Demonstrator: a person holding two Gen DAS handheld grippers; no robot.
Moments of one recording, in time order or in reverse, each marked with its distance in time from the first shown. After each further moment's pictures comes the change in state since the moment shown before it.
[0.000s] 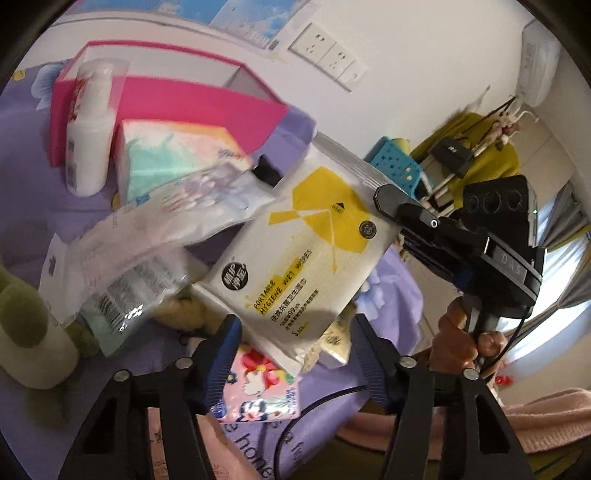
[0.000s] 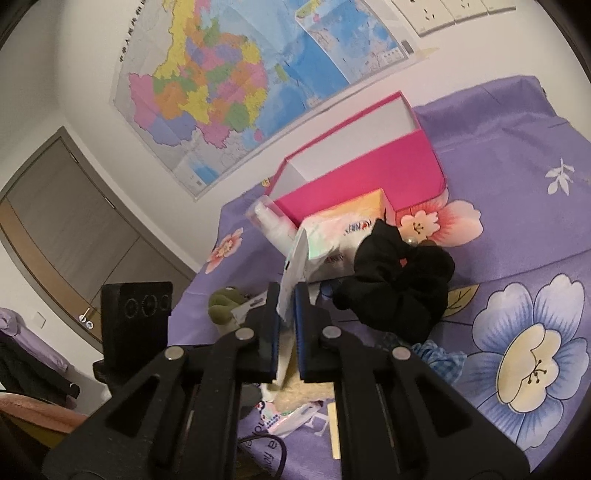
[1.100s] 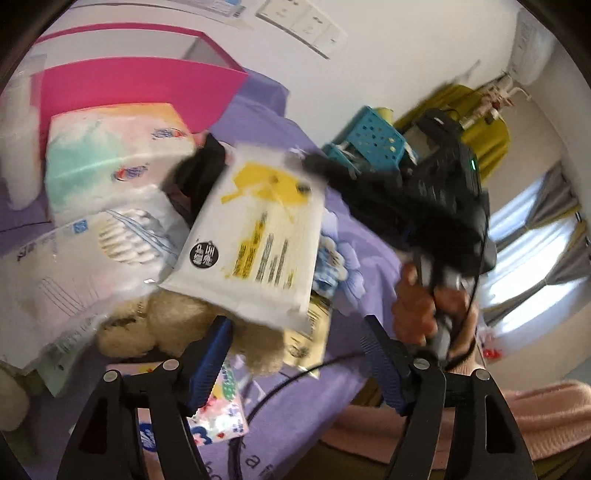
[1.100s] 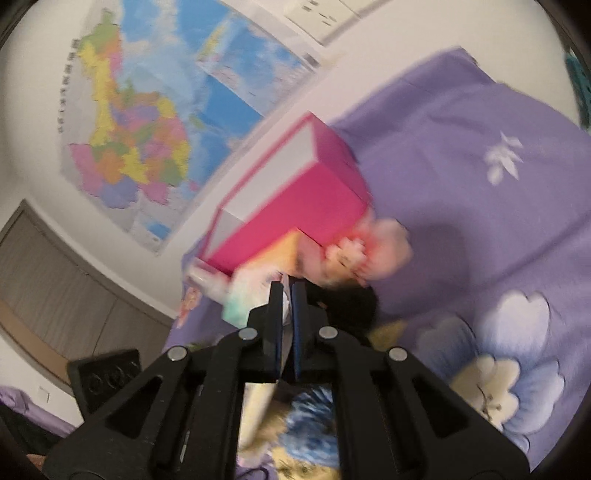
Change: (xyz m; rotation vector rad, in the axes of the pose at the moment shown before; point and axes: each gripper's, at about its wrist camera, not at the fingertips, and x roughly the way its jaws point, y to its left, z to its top) left arm 0.033 -0.017 0.011 0.022 0.122 -0.040; right arm -0.005 -0.082 0.018 0.263 -0.057 -0.130
